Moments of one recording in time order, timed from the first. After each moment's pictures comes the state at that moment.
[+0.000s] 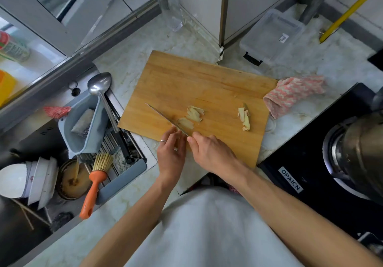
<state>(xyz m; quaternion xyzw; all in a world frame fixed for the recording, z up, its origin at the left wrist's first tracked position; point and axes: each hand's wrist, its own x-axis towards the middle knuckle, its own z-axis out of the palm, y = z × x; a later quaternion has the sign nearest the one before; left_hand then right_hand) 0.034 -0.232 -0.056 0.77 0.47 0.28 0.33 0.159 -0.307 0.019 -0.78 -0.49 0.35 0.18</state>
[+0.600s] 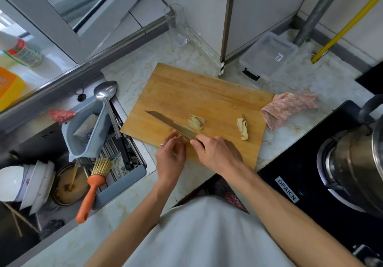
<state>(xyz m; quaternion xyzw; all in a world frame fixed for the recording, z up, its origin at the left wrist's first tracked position) 0.035 -0.229 -0.046 0.74 0.49 0.28 0.36 0.174 -0.308 0.029 -0.80 -0.52 0.26 0.15</state>
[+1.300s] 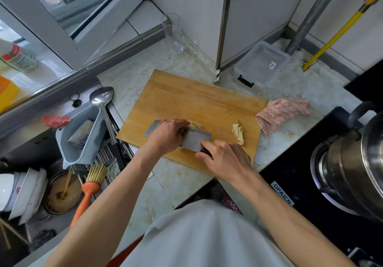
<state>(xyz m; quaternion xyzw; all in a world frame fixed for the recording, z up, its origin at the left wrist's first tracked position) 0.075 -0.150 0.021 0.92 0.29 -0.05 0.24 0.194 -0.329 0.026 -0.78 -0.60 0.13 0.12</state>
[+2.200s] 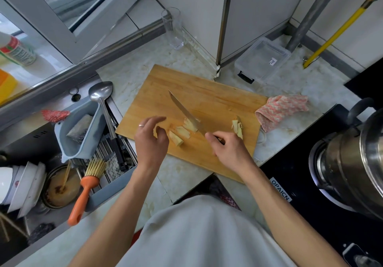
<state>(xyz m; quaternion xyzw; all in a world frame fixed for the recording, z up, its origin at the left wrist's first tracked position) 0.040 -0.197 0.034 0.74 0.49 0.31 0.34 0.203 -0.332 0.035 -0.78 -0.33 0.39 0.37</state>
